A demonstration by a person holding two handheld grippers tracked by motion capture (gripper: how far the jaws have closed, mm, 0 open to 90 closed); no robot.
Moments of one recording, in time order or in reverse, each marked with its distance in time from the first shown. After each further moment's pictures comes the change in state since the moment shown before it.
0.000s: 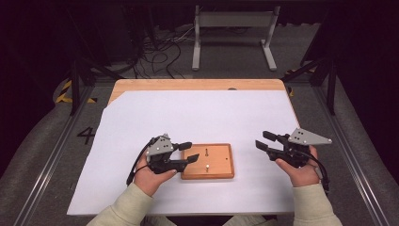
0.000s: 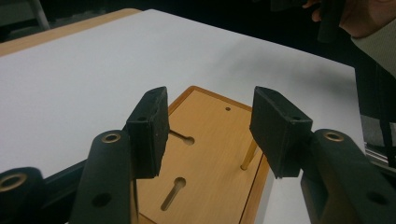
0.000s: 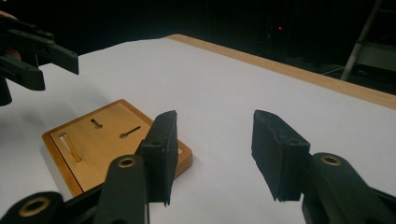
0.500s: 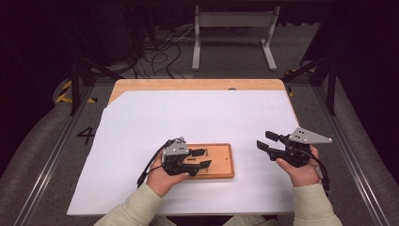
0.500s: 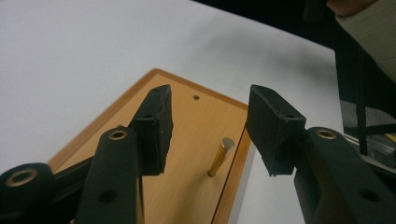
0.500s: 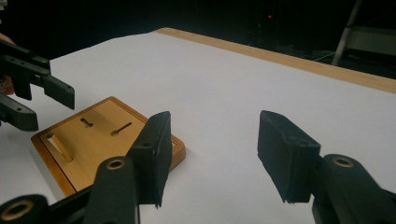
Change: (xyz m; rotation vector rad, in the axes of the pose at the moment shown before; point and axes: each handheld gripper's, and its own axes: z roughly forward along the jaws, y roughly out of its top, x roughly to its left) left arm -0.012 -0.003 0.034 0.100 -0.087 -0.016; right arm -0.002 -0.002 0.000 0.032 -0.035 0.055
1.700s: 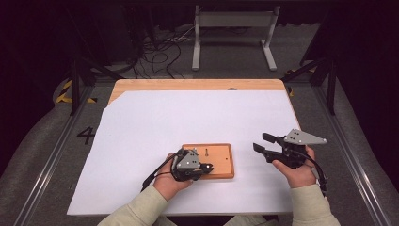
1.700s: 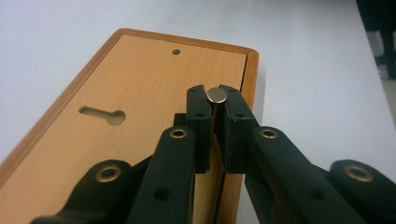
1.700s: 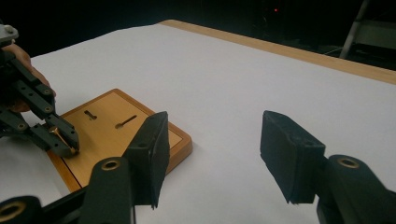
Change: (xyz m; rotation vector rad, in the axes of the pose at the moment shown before) left arm -0.008 -0.015 0.024 0.144 -0.005 0.291; right arm 0.005 -0.003 0.007 0.025 0.013 -0.007
